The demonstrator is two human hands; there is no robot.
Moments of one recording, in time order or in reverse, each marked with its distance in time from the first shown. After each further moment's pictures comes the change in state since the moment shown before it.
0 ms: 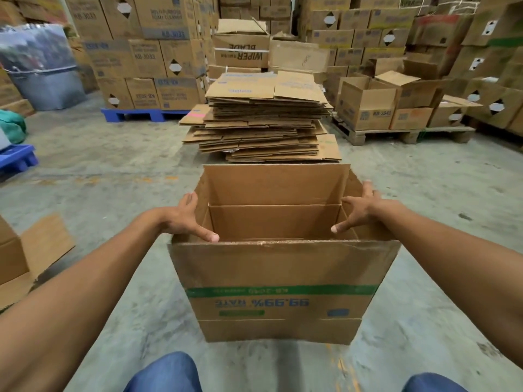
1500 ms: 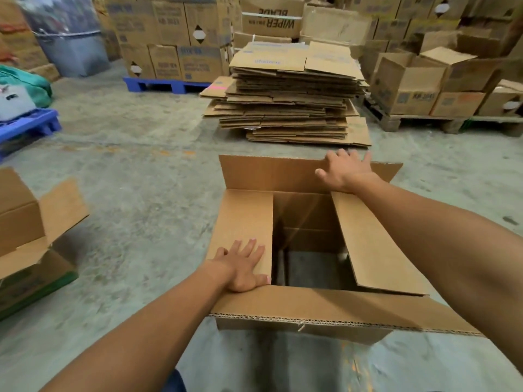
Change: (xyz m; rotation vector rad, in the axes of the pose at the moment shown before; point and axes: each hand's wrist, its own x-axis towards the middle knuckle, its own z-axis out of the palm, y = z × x) left_hand 0.031 0.014 0.147 0.454 -0.138 0.093; right_hand 0.059 -0.116 -0.009 -0.084 0.397 -0.222
